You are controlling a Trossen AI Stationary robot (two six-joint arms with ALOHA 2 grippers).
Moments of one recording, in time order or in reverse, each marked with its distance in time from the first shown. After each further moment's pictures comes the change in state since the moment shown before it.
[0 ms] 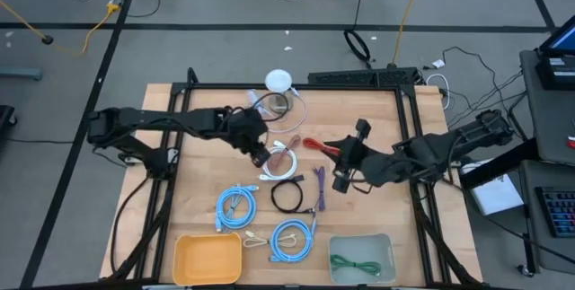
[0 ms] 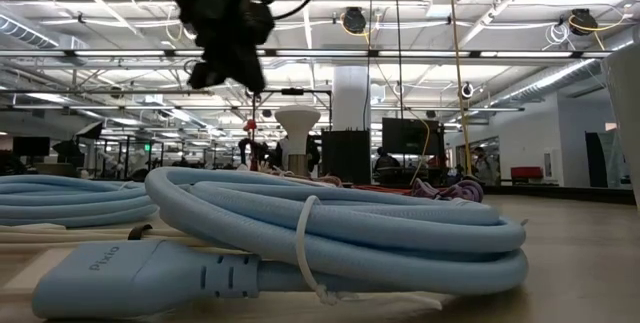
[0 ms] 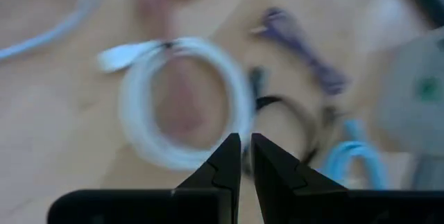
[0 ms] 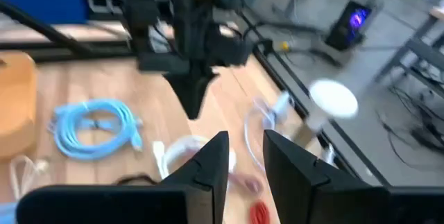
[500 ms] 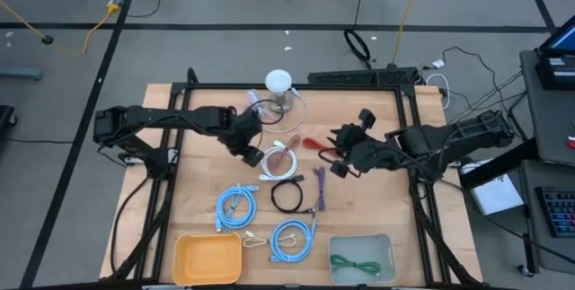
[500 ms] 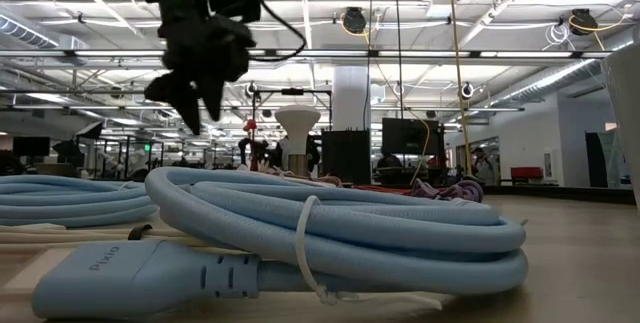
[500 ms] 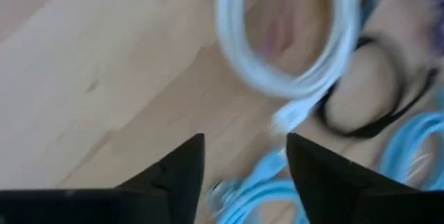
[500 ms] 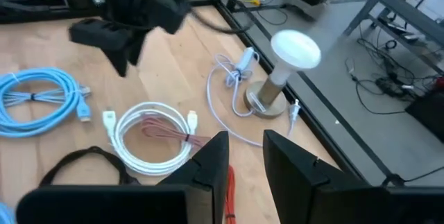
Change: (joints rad) left arm 0.044 0.039 0.000 -0.370 -0.003 -0.073; right arm -0.117 0.001 0.000 -0.160 -0.032 0.091
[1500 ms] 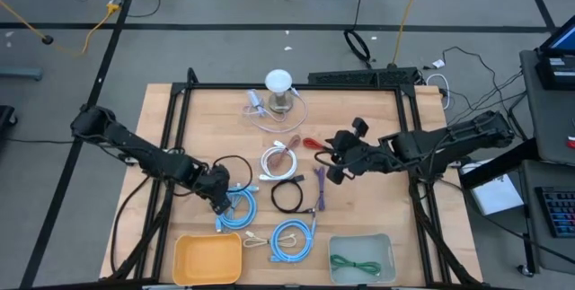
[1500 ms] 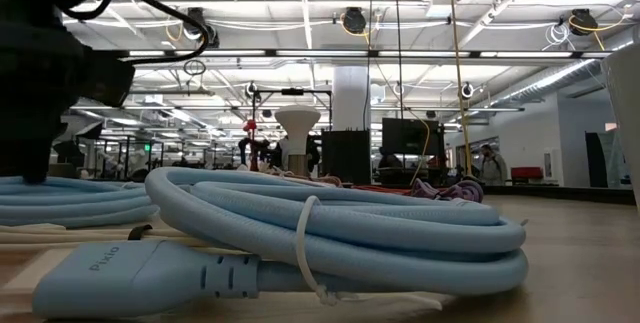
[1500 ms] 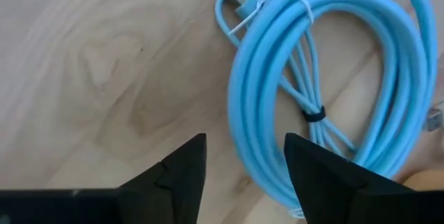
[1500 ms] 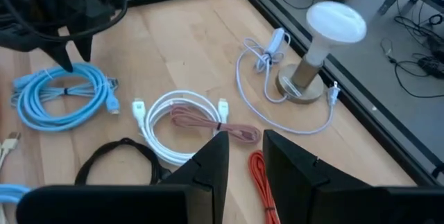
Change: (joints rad) left arm -0.596 -0.248 -0.492 0.307 -0.184 -0.462; right arm -0.009 0.000 -0.117 0.132 -0.102 0.065
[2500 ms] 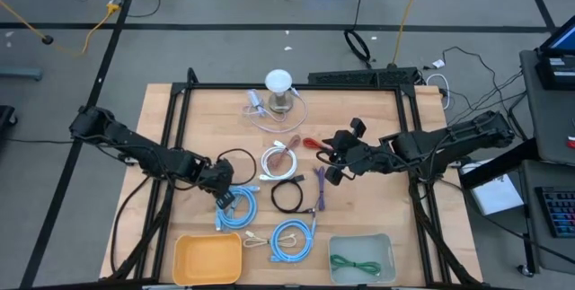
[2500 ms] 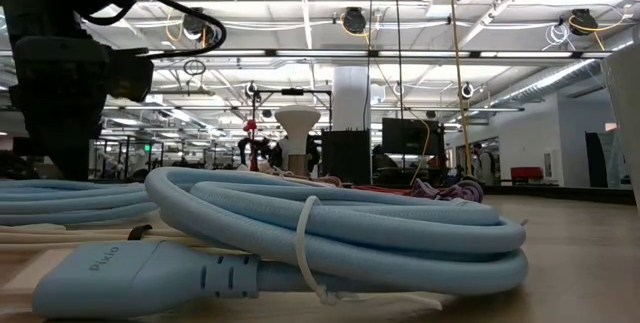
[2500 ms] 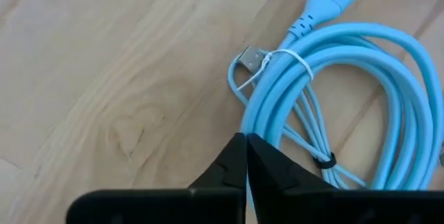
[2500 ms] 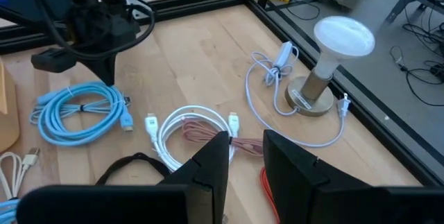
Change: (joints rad) left arm 0.075 0.000 0.000 0.031 -0.066 0.165; right arm 0.003 0.000 0.000 0.063 -0.002 -0.007
